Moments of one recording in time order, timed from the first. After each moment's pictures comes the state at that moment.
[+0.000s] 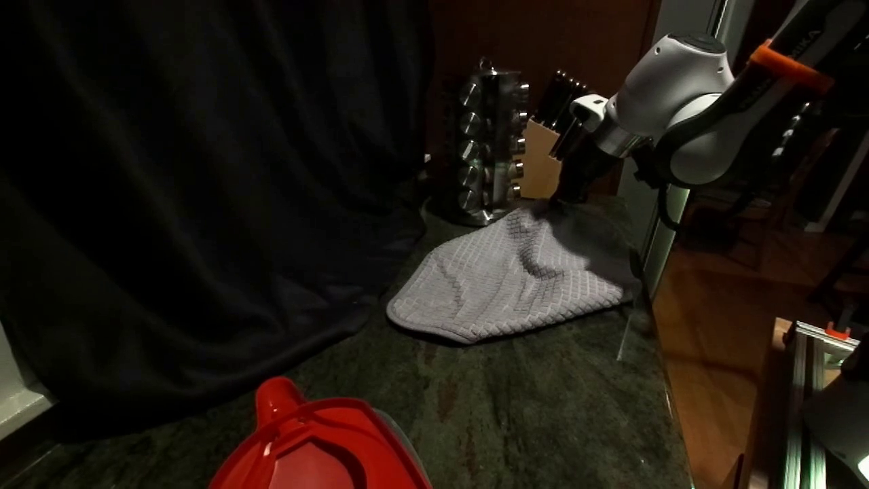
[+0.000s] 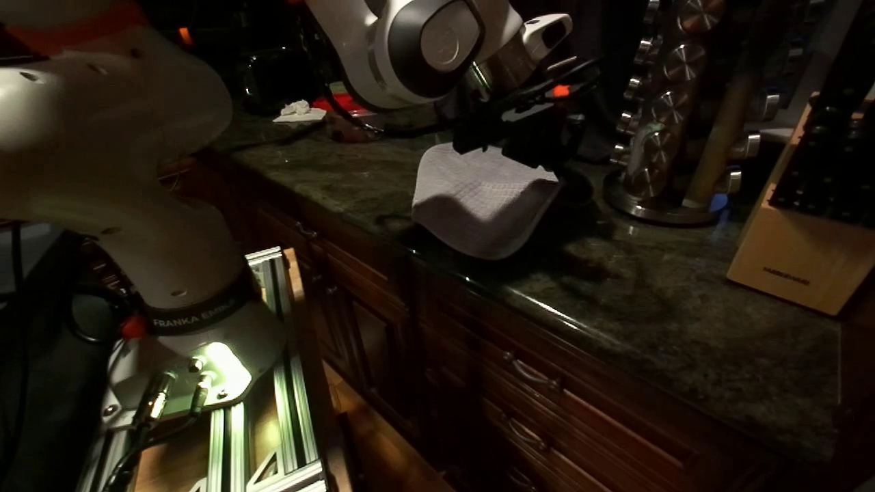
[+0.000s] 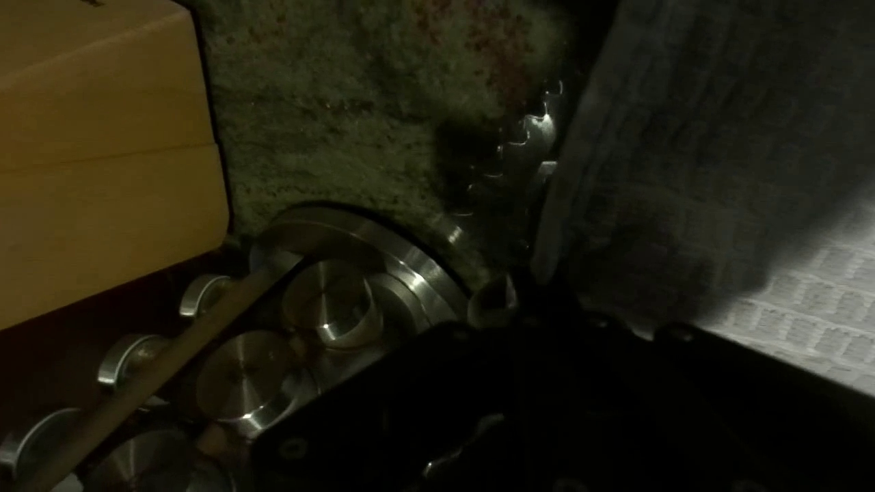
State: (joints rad) arm -0.65 -0.18 0.47 -2.76 -0.41 3.22 -0.44
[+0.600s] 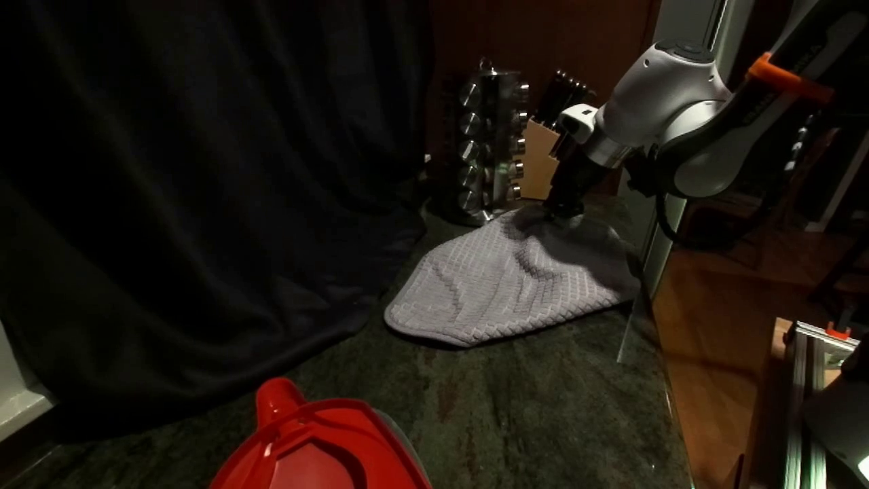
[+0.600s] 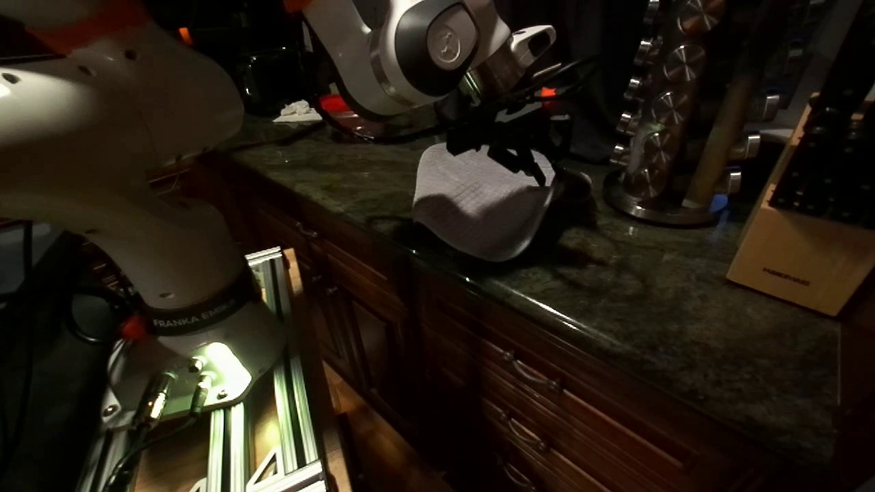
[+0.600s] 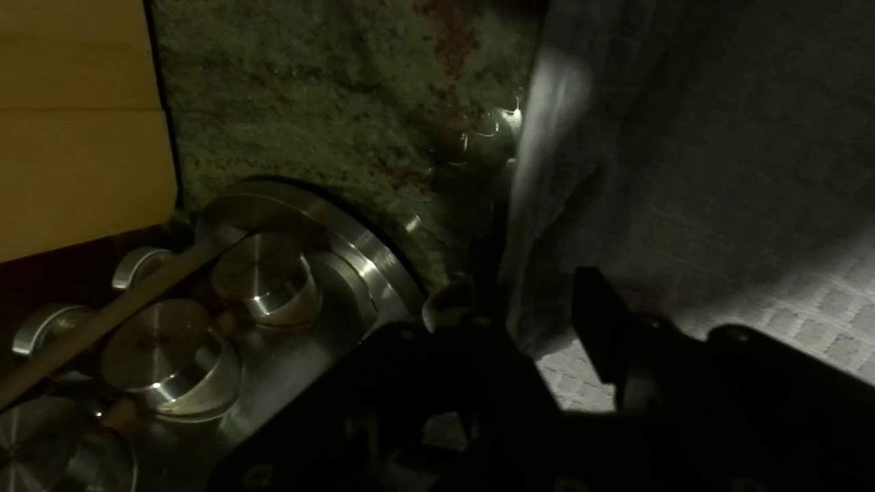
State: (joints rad) arm -0.87 -0.19 0.74 -2.75 -0.50 3.21 -0.35
